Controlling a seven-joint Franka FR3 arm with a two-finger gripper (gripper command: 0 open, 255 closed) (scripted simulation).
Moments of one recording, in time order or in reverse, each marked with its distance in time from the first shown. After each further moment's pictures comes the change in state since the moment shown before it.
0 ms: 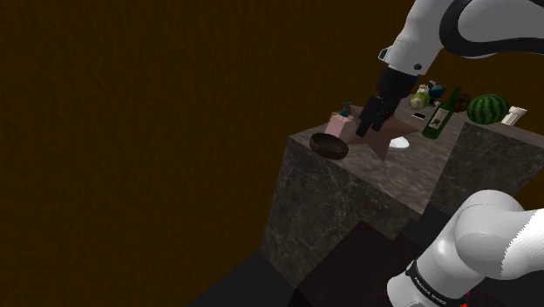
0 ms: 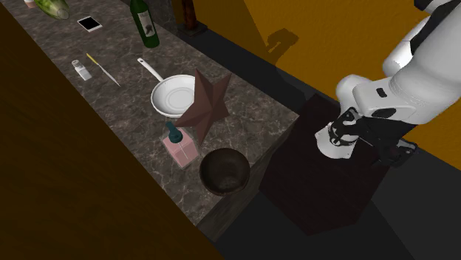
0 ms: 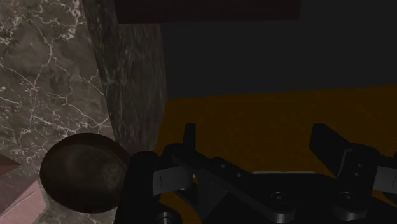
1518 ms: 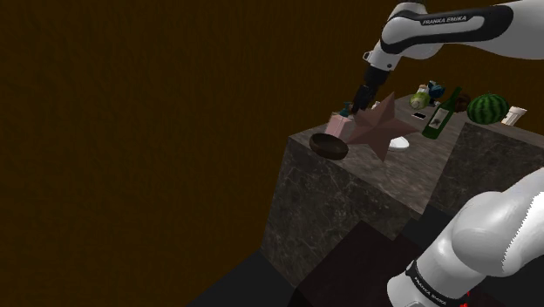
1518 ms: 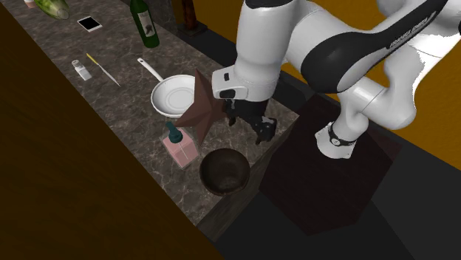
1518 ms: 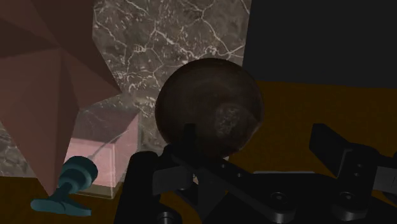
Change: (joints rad) arm -0.077 0.545 -0.386 0.358 -0.128 0.197 -0.537
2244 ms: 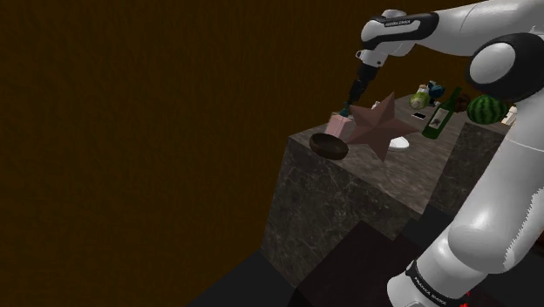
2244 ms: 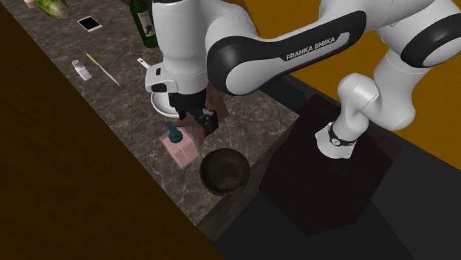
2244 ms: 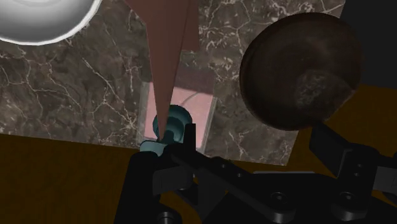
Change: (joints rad) arm -0.071 0.434 -0.127 0.446 0.163 -0.041 -0.303
